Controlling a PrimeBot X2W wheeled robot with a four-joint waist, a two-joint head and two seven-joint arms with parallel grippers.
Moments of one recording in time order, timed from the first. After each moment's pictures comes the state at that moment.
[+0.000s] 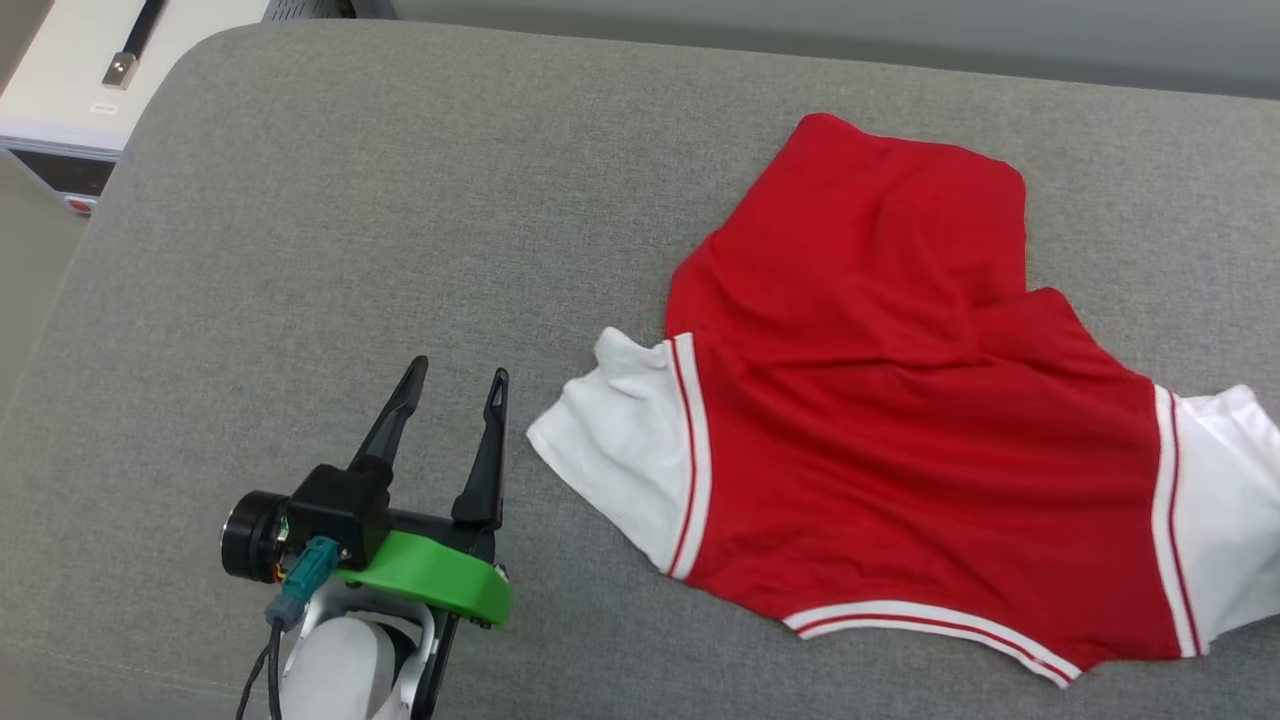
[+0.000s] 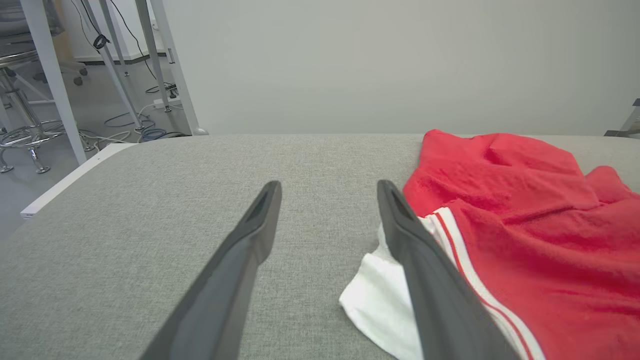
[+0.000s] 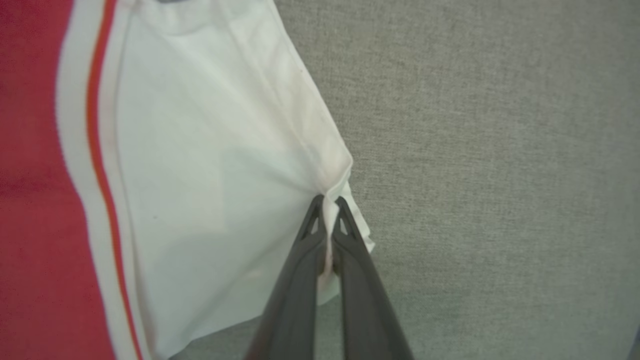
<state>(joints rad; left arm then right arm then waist) -0.13 0.10 -0.13 0.10 -0.14 -0.13 -0.26 -0.13 -0.43 -0.23 0.06 0.25 0.13 0.85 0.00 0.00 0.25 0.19</state>
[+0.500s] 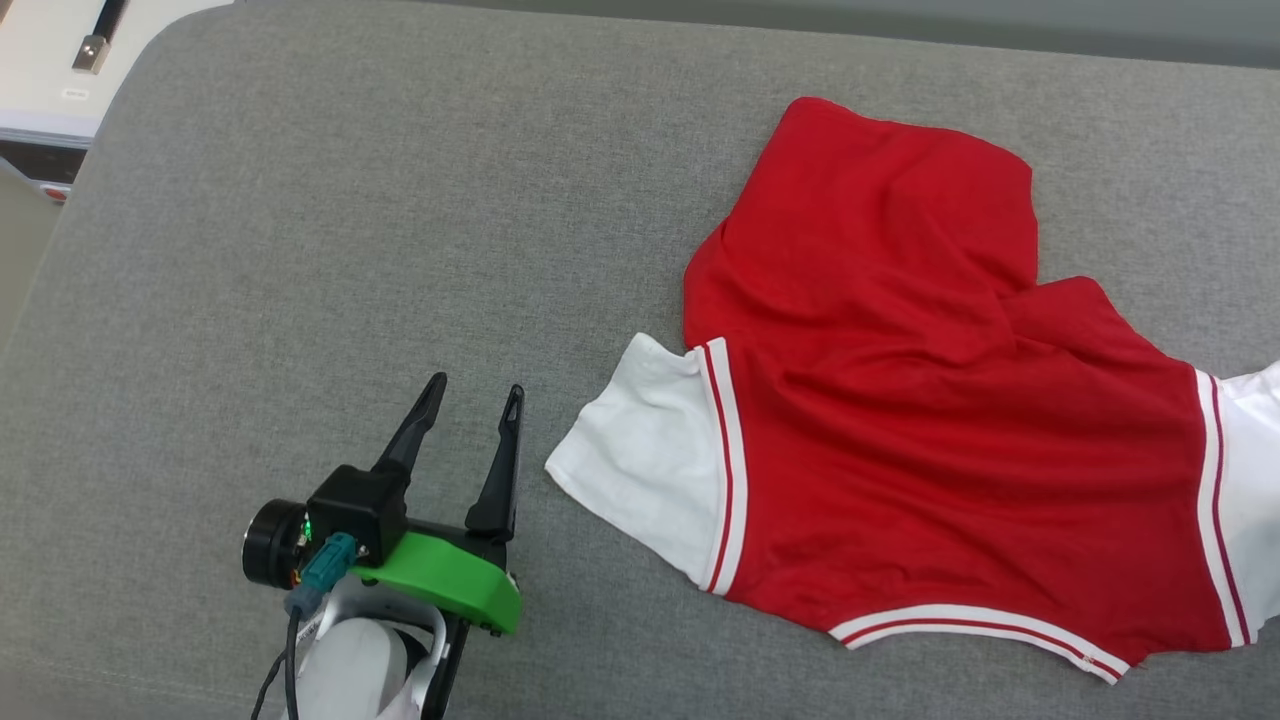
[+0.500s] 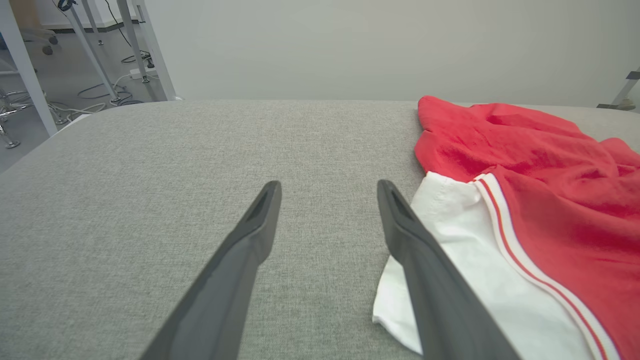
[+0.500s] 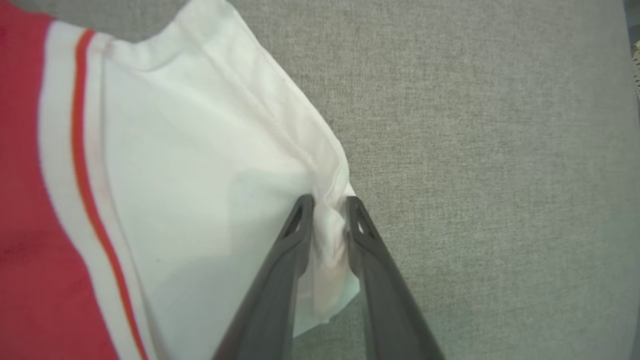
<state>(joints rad) -0.15 0.10 -0.16 0.17 -0.17 -0.13 -0.26 -0.18 -0.41 -0.33 0.14 0.21 0.13 0.74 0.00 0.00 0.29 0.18</state>
